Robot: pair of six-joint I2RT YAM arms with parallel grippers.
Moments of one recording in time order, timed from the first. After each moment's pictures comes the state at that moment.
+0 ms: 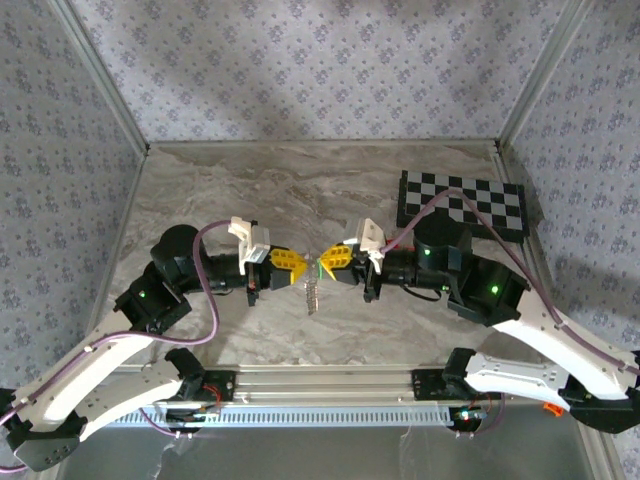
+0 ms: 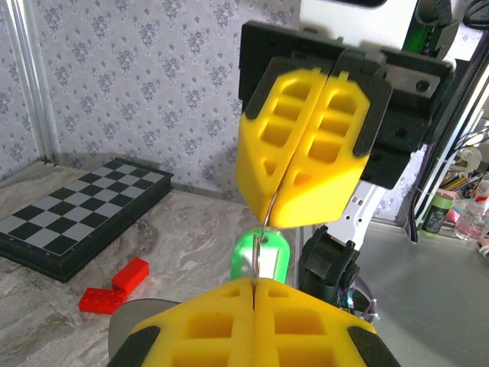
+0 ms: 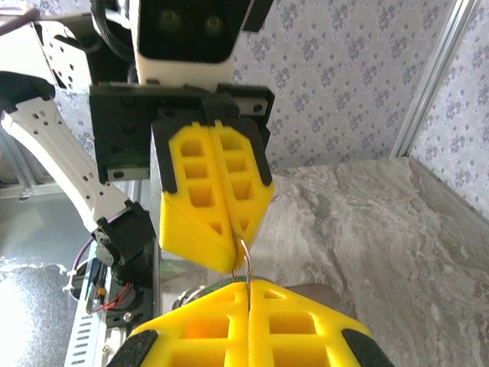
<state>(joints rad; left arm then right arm) -0.82 0.78 0.92 -0.20 0.63 -0.11 1.01 0.93 1.19 -0.46 -0.32 -0.14</state>
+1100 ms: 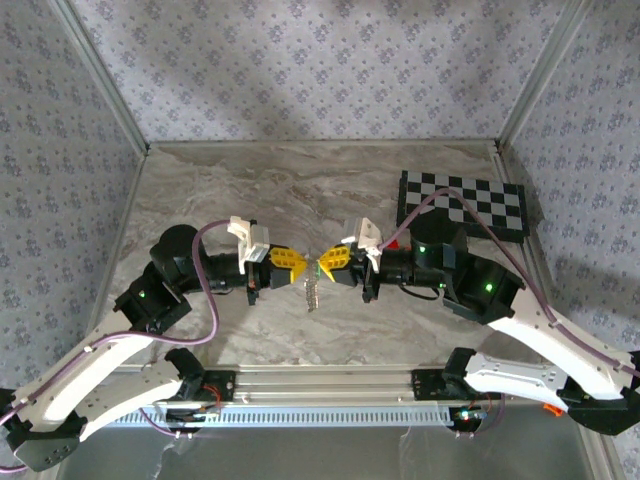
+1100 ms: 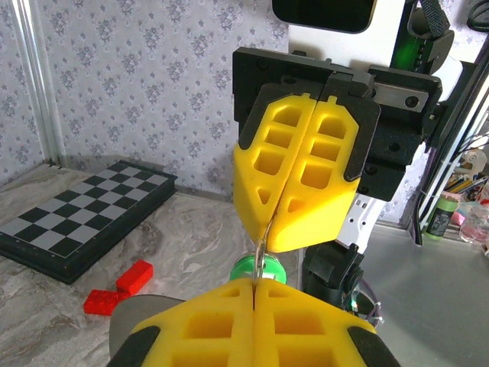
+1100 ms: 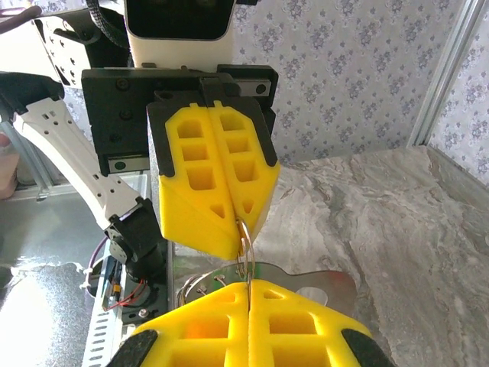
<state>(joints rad) -0.82 0.78 0.92 -0.19 0.62 -0.11 0.98 0.94 1.17 -0.44 -0.38 -0.10</state>
